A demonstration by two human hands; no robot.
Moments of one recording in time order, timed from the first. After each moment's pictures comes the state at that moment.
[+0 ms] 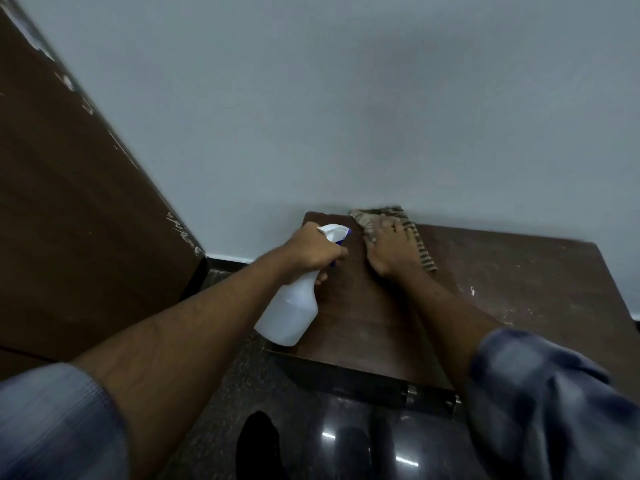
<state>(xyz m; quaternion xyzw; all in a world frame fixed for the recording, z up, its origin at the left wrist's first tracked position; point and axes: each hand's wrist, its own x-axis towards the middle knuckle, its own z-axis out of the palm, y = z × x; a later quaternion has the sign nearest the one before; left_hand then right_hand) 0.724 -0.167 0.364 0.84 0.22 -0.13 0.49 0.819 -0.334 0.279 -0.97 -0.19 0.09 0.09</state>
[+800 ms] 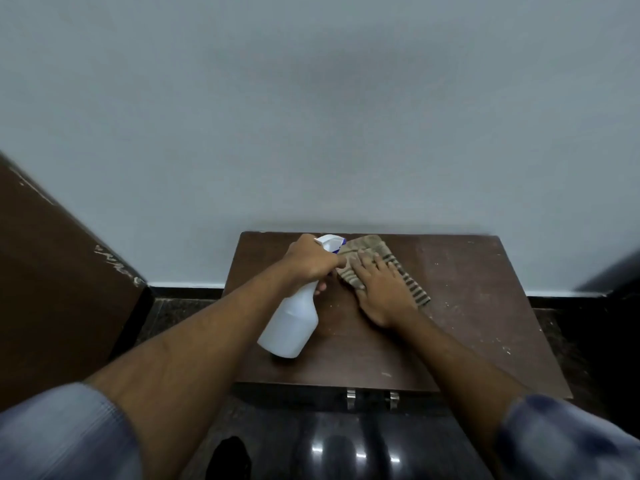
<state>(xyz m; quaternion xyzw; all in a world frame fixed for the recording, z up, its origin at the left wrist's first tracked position) 0.762 -0.273 0.375 0.84 0.20 -0.15 0.48 0.789 -0.454 0.261 -0.97 -0.19 0.07 0.12</state>
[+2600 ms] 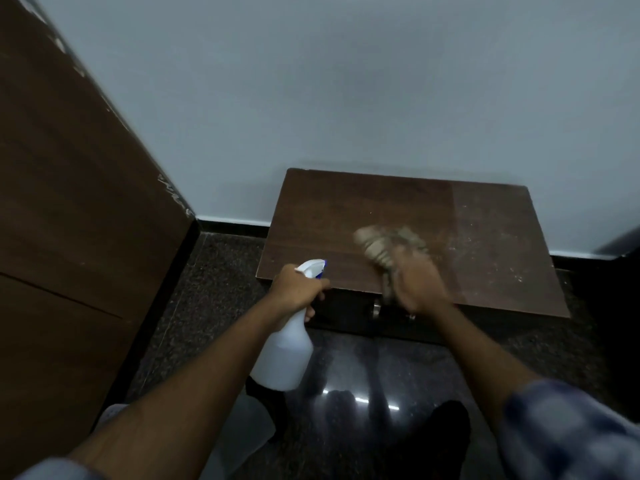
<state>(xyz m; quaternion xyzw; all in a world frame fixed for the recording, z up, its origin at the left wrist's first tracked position) 0.554 -0.233 0.331 0.77 0.33 -0.14 0.53 0.654 -0.474 0.263 -0.97 -0.20 0.09 0.13</state>
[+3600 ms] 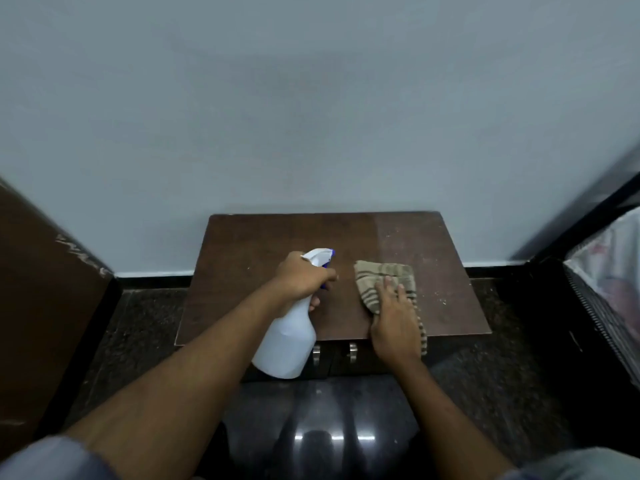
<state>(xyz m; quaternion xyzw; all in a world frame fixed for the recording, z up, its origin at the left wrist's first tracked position) 0.678 -0.332 0.375 0.79 0.19 -0.18 0.55 0.649 -0.537 0.256 -0.99 0.01 0.01 0.17</state>
